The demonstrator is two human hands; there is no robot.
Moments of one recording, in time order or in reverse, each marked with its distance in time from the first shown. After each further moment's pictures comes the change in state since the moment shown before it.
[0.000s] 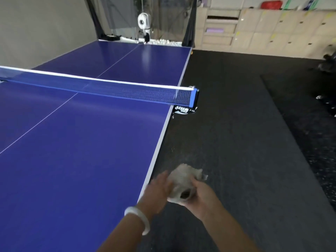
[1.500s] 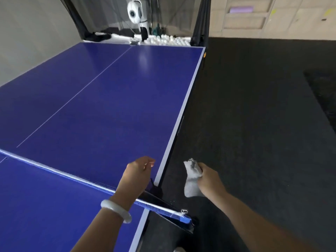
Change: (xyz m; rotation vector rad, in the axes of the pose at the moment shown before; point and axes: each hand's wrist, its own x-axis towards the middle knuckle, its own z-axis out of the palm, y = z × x) left_hand 0.674 -0.055 -0.127 -0.174 0.244 -0.444; right_hand 0.499 -0.510 0.196 -1.506 0.054 -0.464
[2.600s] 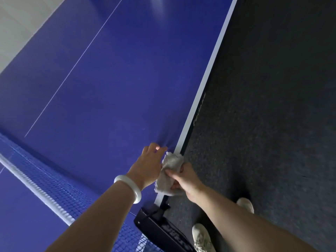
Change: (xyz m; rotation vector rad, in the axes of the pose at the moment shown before) left_hand 0.152 -0.036 0.070 0.635 -0.403 0.004; right_hand 0.150 -0.006 0.105 0.991 -0.527 0.275
